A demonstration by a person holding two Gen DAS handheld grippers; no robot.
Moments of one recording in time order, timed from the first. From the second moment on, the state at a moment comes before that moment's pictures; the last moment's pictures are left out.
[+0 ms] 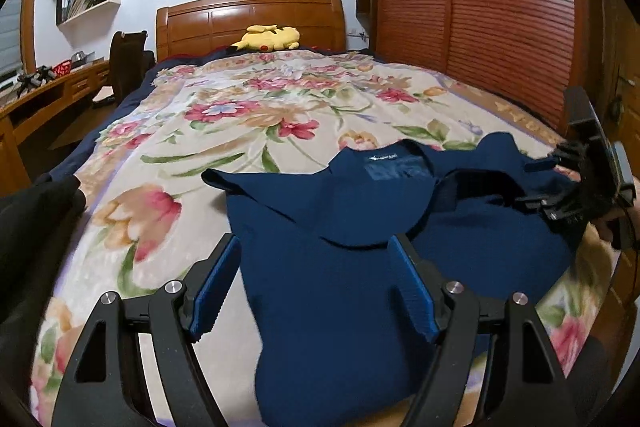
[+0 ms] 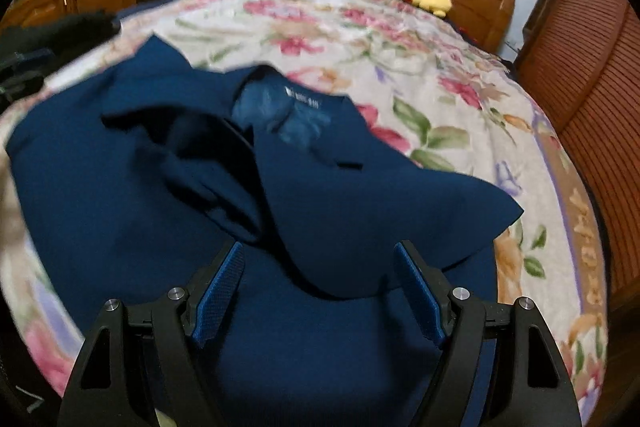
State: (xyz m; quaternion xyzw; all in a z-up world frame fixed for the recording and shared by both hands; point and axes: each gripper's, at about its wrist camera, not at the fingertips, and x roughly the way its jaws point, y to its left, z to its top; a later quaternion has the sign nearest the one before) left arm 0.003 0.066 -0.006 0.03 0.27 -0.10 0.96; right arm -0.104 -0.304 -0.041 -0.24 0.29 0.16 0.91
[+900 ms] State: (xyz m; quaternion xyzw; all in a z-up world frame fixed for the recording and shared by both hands) left arm -0.006 0.099 -0.003 0.00 0.25 -0.10 0.96; right arm -0.032 -0.237 0.020 -0.20 0.22 0.09 0.95
